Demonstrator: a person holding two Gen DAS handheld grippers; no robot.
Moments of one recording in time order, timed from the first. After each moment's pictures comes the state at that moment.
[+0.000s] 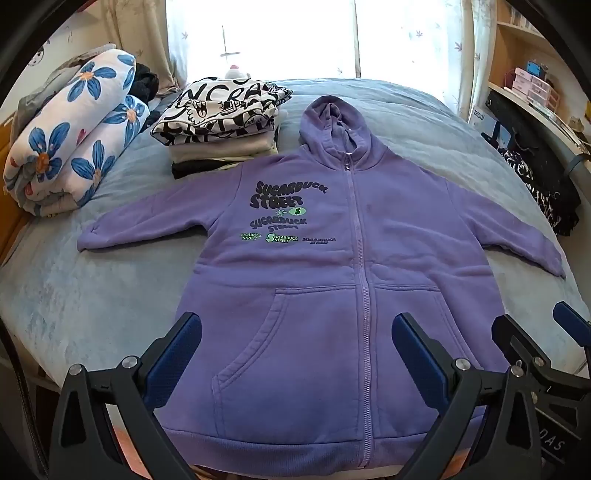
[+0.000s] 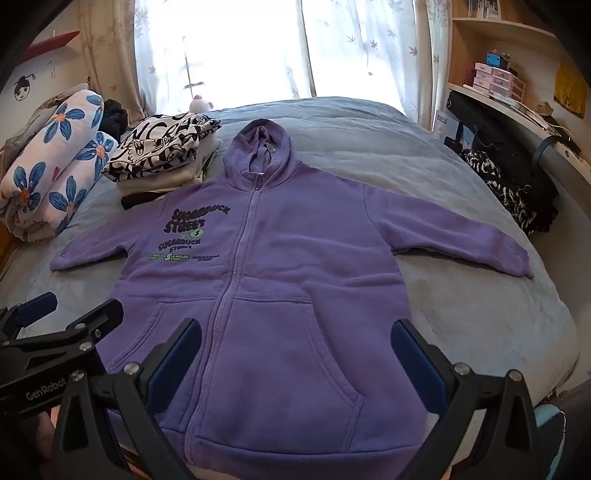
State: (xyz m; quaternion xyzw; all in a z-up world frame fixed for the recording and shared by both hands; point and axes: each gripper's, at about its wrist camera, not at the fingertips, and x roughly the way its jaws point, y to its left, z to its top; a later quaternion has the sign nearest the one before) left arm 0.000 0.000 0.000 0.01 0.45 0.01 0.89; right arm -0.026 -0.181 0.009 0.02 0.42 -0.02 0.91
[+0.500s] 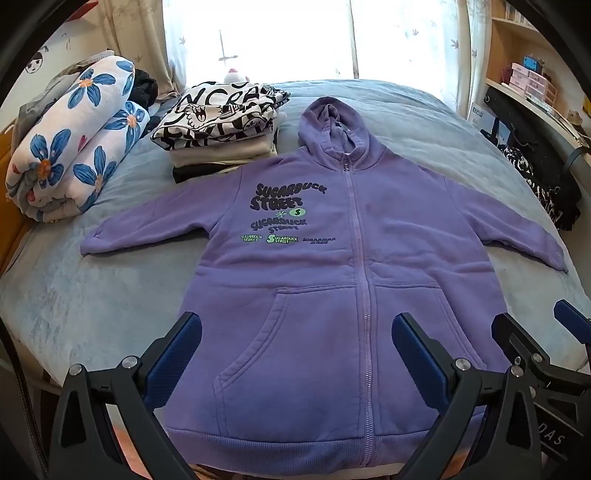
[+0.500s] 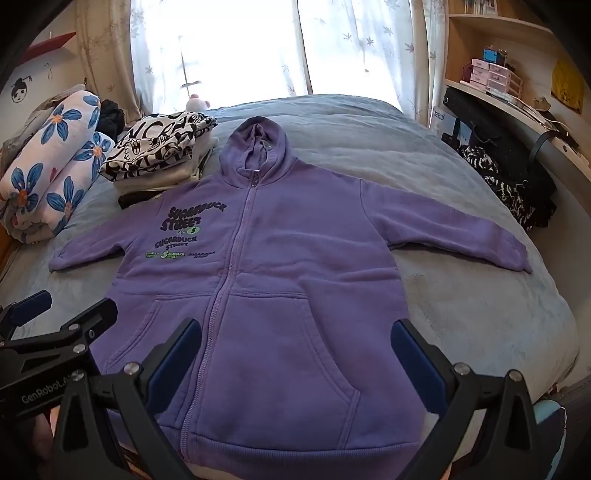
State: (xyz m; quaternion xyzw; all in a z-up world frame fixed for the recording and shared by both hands) left arm -0.002 -0.005 0.003 0.01 0.45 0.01 0.89; right arm -0.028 -0.185 0.006 0.02 0.42 -0.02 0.91
